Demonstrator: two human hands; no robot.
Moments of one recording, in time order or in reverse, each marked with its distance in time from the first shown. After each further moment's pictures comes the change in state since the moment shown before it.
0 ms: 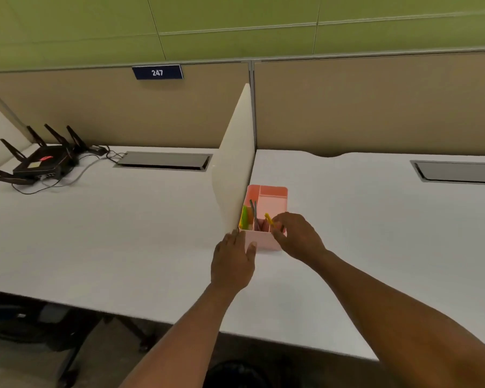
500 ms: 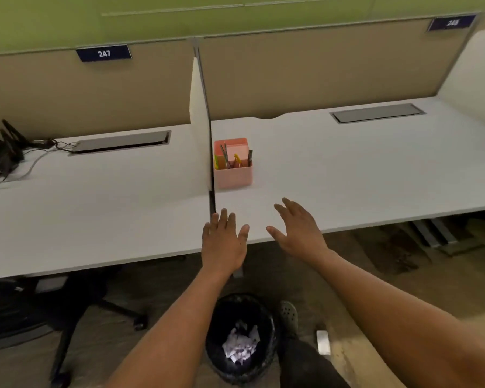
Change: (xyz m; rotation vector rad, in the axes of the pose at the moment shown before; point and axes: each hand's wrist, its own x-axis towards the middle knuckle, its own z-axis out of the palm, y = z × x) left_hand -0.204 -0.057 -0.024 0.100 -0.128 0.256; right_hand -0.277 -0.081 0.053 -0.228 0.116 0.274
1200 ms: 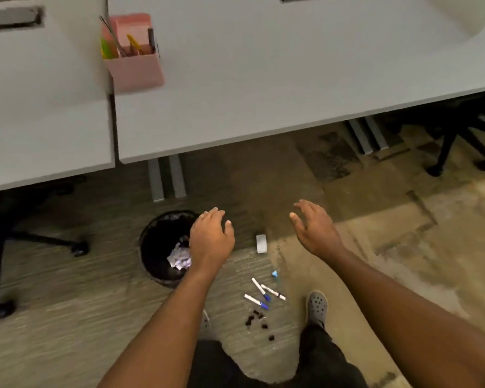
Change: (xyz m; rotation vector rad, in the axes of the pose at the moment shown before) left_hand -0.131 0.120 0.182 -0.278 -0.104 -0.011; right_hand -0.208 0.219 0.050 0.116 -0.119 0.360
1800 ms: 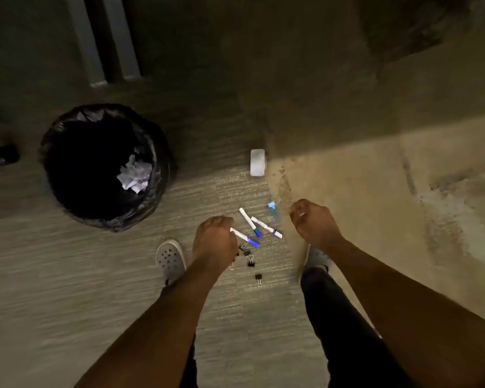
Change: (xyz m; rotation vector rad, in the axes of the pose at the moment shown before) left_hand -0.026 -0.090 0.364 0.203 -0.520 -0.127; right_hand 0.060 0.251 0.288 0.103 -0.514 0.239
